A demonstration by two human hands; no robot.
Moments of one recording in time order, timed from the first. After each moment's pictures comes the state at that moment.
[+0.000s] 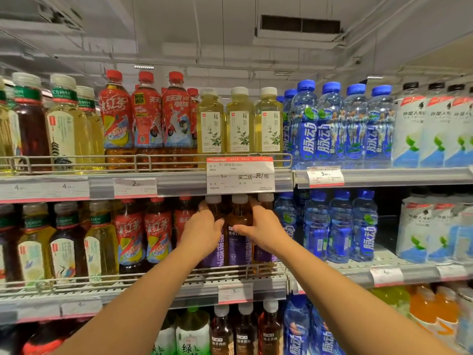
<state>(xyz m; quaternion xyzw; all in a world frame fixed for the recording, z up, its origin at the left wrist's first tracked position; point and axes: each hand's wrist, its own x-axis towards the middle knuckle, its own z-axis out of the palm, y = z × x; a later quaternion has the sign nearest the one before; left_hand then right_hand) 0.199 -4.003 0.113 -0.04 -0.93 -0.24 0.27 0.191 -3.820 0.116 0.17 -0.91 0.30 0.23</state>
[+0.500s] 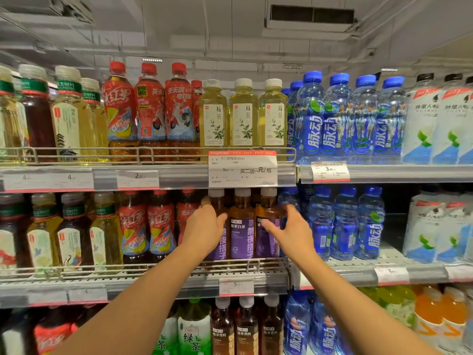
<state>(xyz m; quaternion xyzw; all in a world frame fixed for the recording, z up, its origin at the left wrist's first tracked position) 0.209 -3.996 0.109 -0.02 -0.93 -0.23 0.30 0.190 -3.768 0.073 0.05 -0.87 0.37 0.31</state>
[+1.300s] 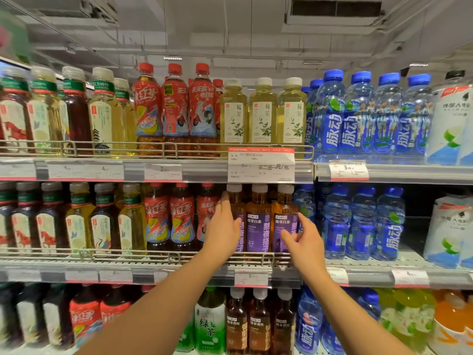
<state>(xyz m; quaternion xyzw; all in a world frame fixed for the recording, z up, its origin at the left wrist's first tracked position) 0.228 -3.992 0.086 -0.05 -0.90 -0.32 0.29 0.221 -3.782 0.044 0.05 -0.82 0.50 0.29</state>
